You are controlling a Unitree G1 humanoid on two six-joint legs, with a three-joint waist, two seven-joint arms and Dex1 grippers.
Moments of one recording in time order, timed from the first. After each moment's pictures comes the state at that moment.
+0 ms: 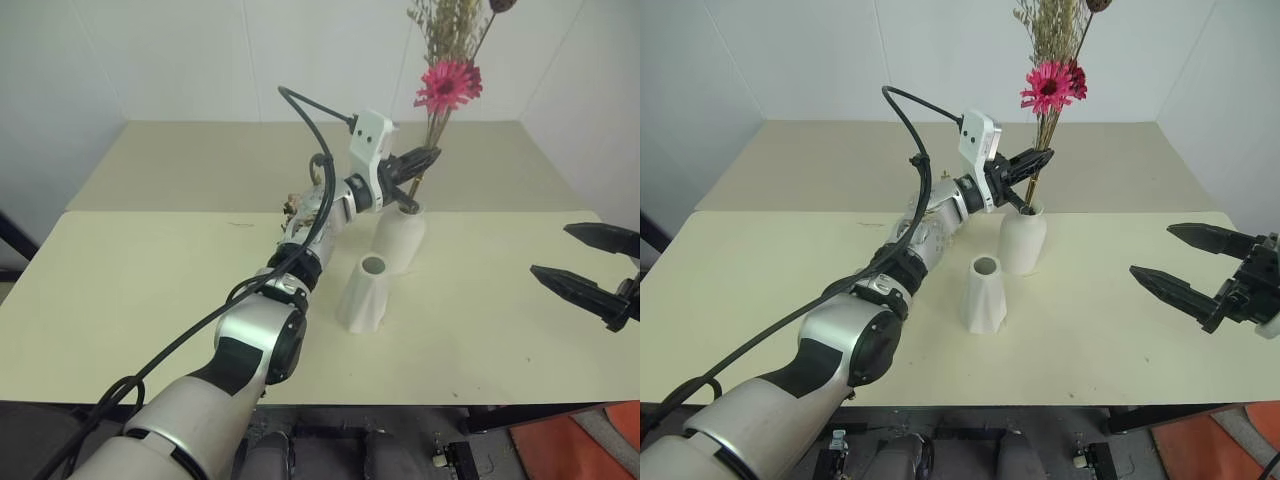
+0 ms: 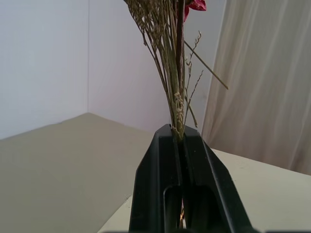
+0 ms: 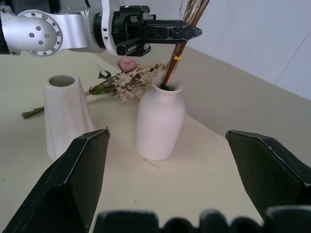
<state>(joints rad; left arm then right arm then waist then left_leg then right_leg) -1.34 -0.10 0.11 1.13 -0.25 -0.13 -0.76 0.05 -0.94 -0.76 -0.36 0.79 0.52 1.02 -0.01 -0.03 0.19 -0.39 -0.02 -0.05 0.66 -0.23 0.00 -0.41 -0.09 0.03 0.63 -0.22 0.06</state>
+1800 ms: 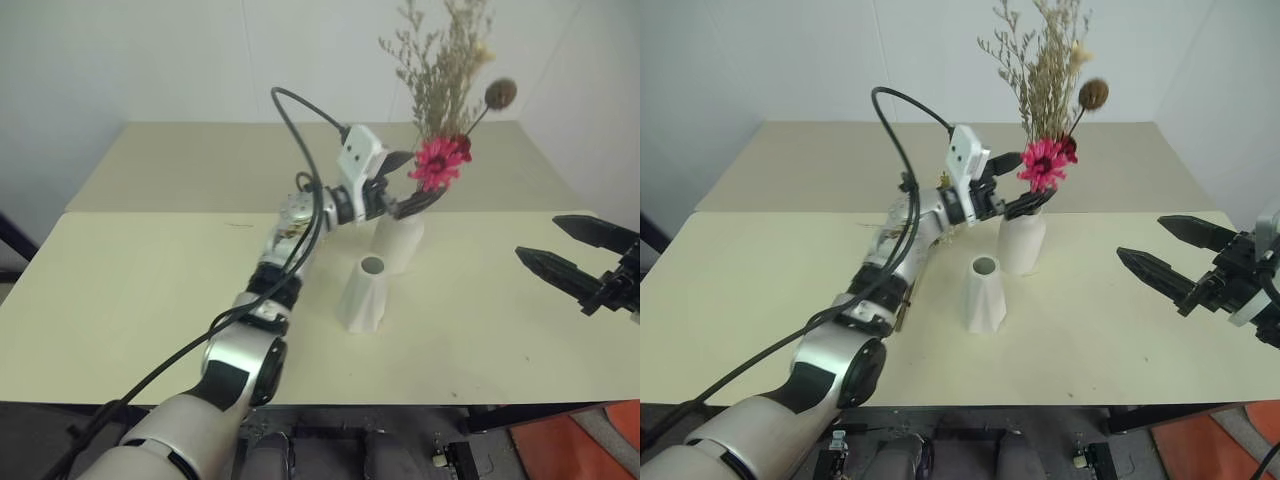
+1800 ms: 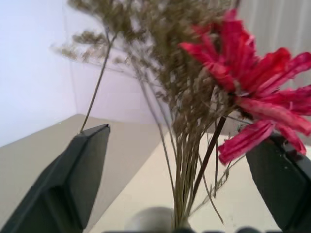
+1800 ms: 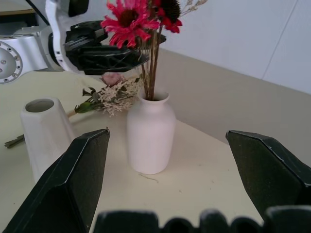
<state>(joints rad) -1.04 0.03 -0.05 0.60 -0.19 0.10 -0.91 0.00 -0.91 -0.70 -0.40 0.85 0.61 0.83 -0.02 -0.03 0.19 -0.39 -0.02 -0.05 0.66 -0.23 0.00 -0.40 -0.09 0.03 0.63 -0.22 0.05</state>
